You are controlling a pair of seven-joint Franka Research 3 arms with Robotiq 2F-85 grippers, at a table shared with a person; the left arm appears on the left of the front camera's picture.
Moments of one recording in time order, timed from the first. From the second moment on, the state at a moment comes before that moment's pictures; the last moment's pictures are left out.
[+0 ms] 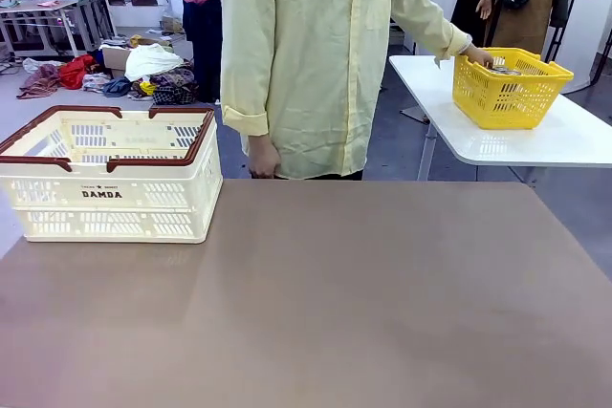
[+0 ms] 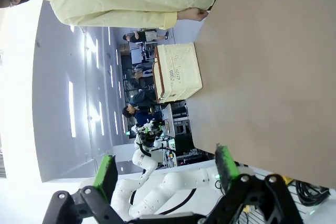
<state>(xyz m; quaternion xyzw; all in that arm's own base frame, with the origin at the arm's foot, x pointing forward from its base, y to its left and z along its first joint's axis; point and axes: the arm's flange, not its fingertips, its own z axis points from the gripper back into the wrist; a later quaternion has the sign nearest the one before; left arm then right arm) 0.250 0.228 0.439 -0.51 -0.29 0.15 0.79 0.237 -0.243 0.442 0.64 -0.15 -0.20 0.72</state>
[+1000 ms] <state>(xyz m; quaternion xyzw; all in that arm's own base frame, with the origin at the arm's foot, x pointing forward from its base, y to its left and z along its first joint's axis) 0.250 0.228 0.439 -0.51 -0.29 0.15 0.79 0.237 -0.243 0.442 0.64 -0.15 -0.20 0.72</state>
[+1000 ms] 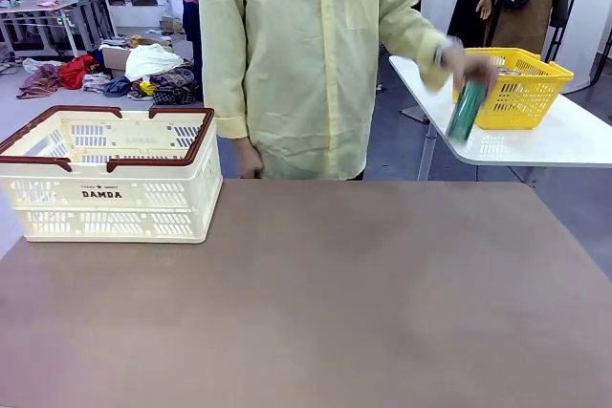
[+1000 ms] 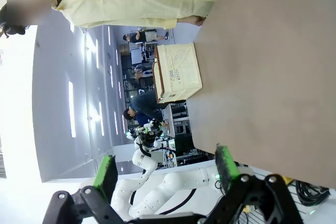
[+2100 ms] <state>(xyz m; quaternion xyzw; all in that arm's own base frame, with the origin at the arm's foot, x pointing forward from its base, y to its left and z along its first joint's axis) 0.250 0.228 0.439 -0.51 -0.29 0.15 0.79 0.237 -0.243 0.442 0.64 -0.15 -0.20 0.72</state>
